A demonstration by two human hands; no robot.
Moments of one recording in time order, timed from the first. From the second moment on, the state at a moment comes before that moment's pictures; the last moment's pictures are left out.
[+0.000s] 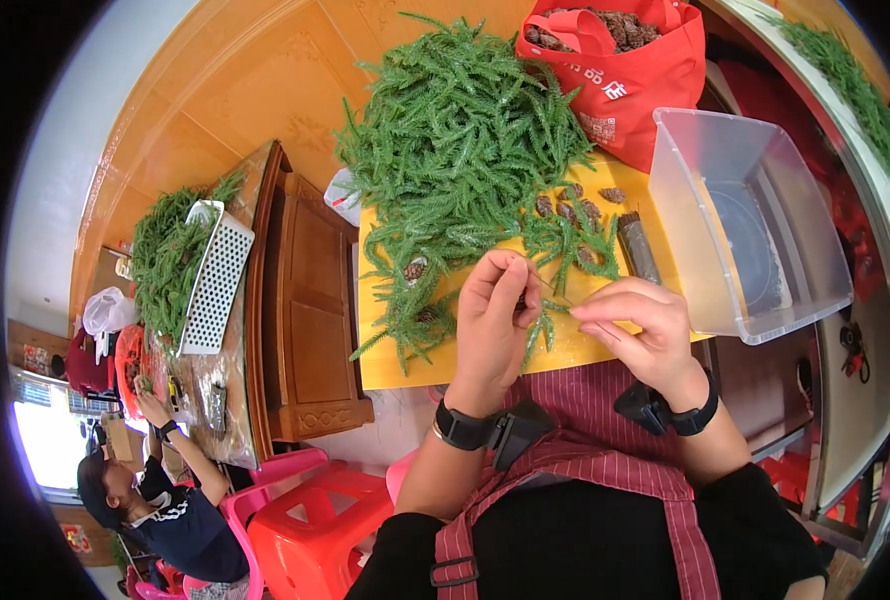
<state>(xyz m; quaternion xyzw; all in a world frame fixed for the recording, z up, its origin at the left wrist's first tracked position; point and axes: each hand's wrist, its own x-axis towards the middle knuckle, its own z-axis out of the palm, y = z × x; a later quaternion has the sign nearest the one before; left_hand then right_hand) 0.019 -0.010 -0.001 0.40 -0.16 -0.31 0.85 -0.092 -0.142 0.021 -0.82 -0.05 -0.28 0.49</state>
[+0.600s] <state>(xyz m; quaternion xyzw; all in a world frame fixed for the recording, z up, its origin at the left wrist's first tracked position) 0.009 -0.001 0.011 0.43 -0.29 -0.35 0.78 -0.098 -0.148 0.027 -0.61 0.04 -0.38 0.70</state>
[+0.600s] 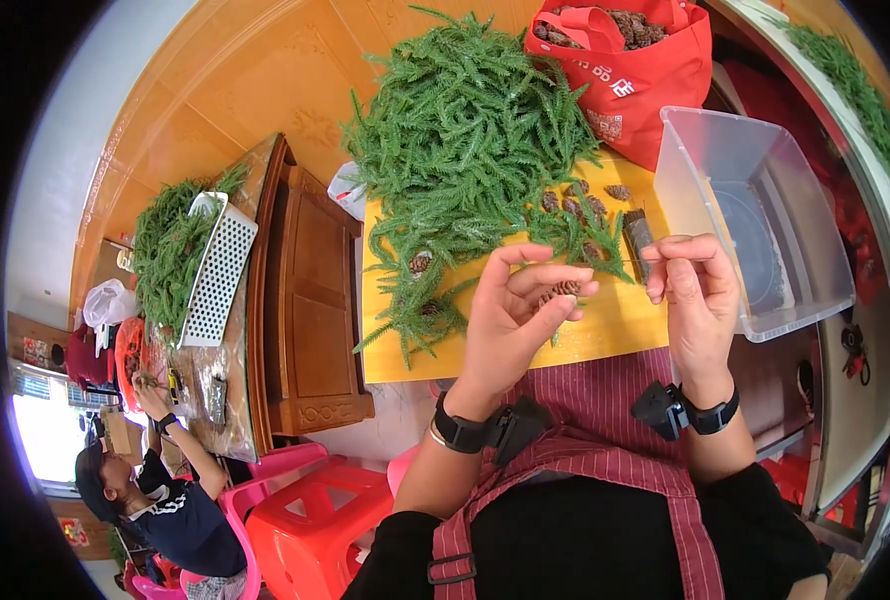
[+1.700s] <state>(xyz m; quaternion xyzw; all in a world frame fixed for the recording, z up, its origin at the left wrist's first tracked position) -0.001 0.002 0.010 0.46 -0.32 -0.27 0.79 -0.092 -0.130 0.016 -0.50 0.07 -0.27 0.82</state>
